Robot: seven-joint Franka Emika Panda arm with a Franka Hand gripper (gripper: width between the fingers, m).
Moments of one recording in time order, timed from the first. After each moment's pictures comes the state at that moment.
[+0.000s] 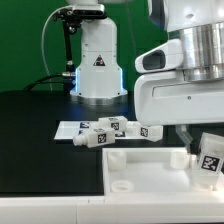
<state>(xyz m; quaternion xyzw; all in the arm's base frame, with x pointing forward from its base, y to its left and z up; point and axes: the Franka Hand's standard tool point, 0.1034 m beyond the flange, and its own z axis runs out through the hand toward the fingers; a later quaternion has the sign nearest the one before) 0.646 0.121 0.081 -0.96 0.24 -0.05 0.09</state>
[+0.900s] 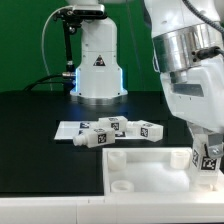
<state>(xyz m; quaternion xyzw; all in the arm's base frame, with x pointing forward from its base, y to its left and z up) 0.641 0.117 0.079 -0.71 0.69 0.00 0.15</state>
